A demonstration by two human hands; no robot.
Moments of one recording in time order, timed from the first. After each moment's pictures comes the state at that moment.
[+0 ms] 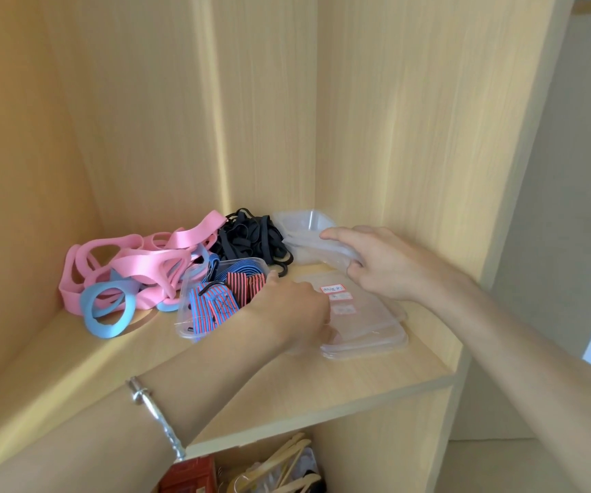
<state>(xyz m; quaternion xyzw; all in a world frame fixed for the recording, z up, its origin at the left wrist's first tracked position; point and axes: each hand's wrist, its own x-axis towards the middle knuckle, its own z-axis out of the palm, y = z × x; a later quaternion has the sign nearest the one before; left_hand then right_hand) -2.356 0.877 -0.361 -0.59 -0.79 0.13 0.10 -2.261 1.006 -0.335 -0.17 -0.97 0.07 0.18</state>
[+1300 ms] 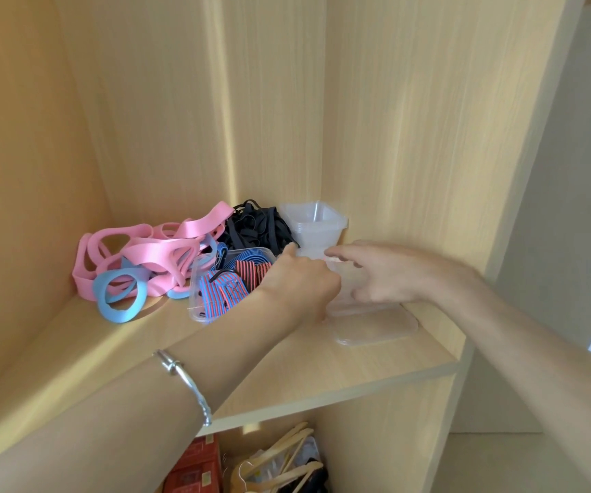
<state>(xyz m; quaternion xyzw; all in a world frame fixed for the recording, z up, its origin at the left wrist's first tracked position) -2.360 0.881 -0.358 -0.60 -0.76 0.15 0.21 -2.266 1.008 -0.347 -0.17 -0.98 0.05 0.04</state>
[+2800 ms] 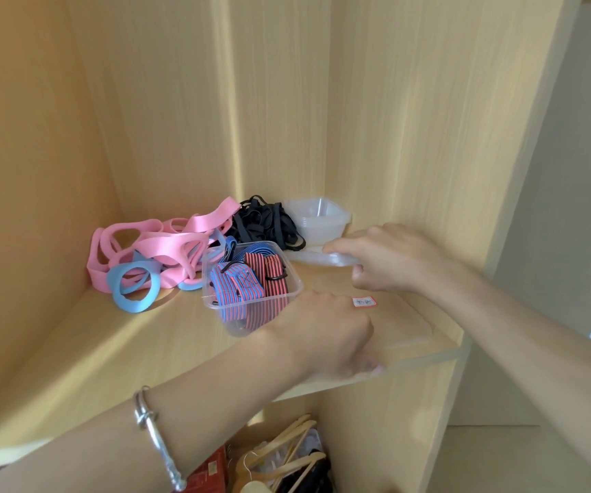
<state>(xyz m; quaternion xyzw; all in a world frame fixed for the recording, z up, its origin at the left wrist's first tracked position) -2.320 0.843 -0.378 -0.69 -0.70 0.06 0.14 -2.263 0.977 -0.335 -0.12 -0.97 -0.17 0.12</state>
